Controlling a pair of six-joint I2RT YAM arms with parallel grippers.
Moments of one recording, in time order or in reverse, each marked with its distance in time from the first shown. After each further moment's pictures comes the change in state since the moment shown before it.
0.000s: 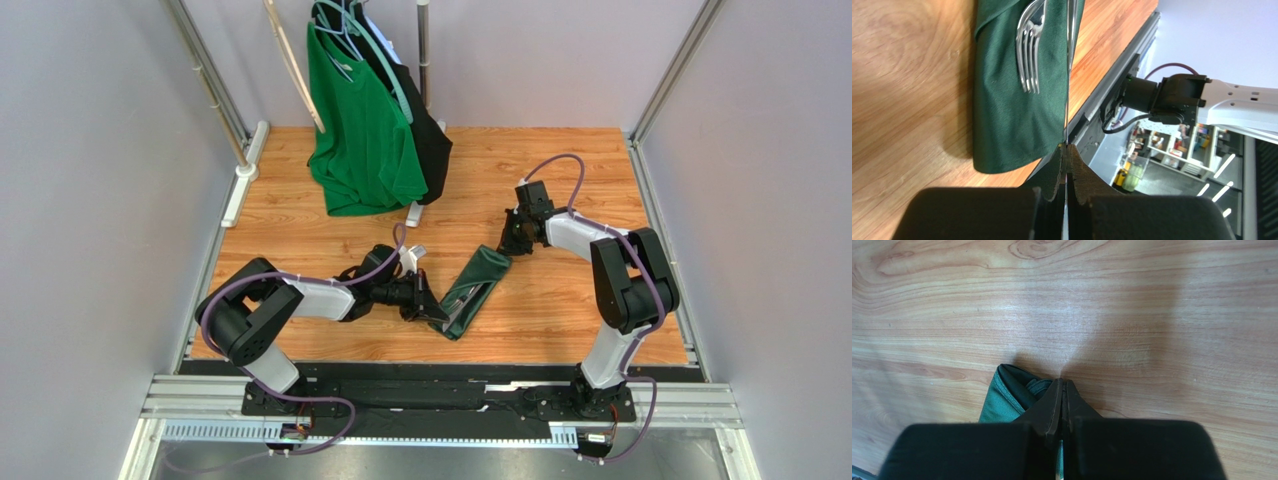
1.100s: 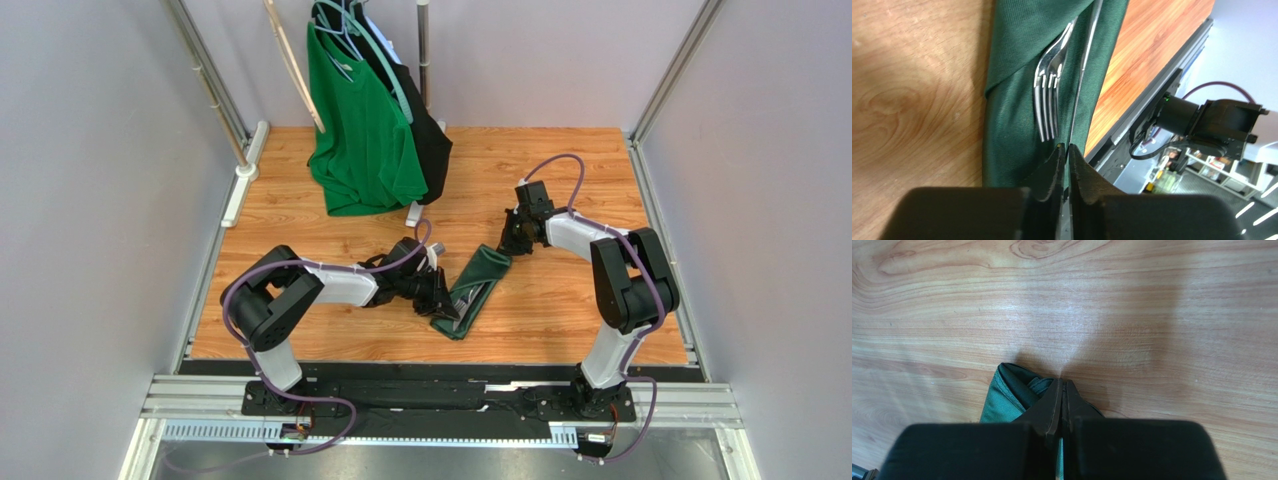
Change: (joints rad) left arm -0.077 0.129 0.229 -0.258 -0.137 0.113; right arm -0.001 -0.001 -0.002 0.003 -0.006 -0.001
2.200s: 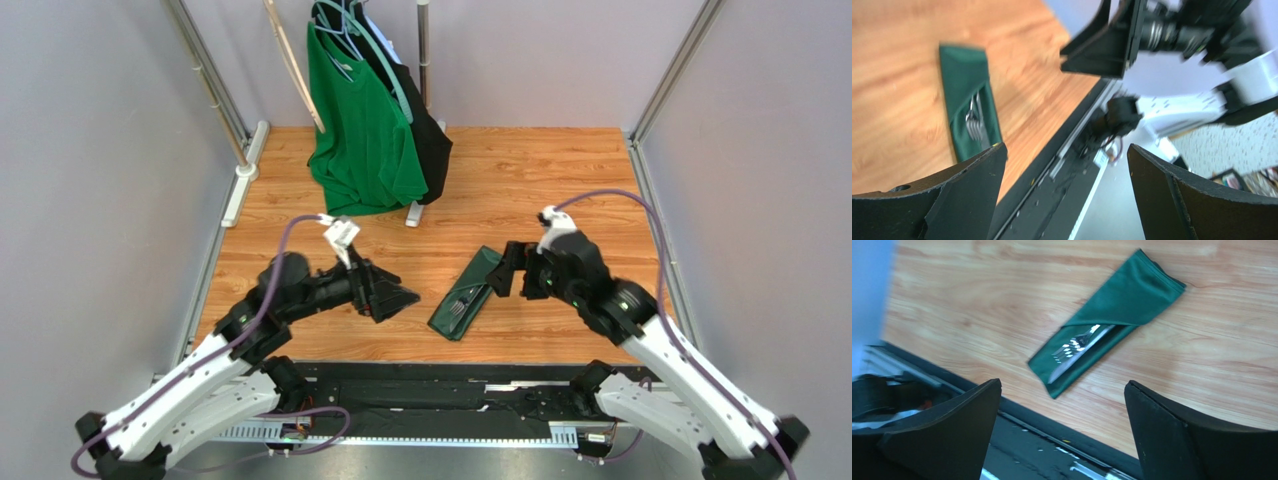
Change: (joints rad) left arm 0.000 -1.066 -0.051 -0.410 -0.206 0.277; right arm 0.358 -0.944 -0.195 -0.365 0.200 0.048
